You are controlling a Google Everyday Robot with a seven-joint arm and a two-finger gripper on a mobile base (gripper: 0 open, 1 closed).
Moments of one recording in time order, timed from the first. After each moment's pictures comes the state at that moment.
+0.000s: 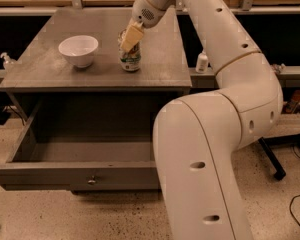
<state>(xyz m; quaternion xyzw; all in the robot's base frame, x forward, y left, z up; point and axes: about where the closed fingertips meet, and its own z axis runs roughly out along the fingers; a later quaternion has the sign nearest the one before) 0.759 0.046 0.910 -0.63 0.72 0.14 0.26</state>
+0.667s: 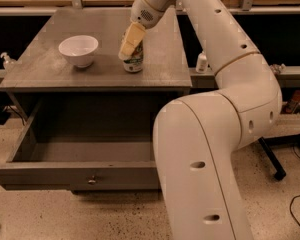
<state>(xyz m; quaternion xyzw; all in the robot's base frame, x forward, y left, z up) 0.762 0.049 0.909 -0.63 0.71 0.14 0.27</state>
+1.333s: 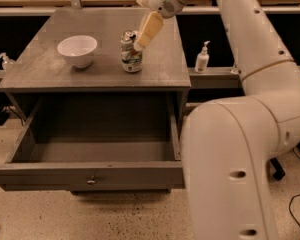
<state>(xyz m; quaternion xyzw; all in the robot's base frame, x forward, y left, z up) 0.752 0.020 0.958 -0.67 0.63 0.16 0.37</state>
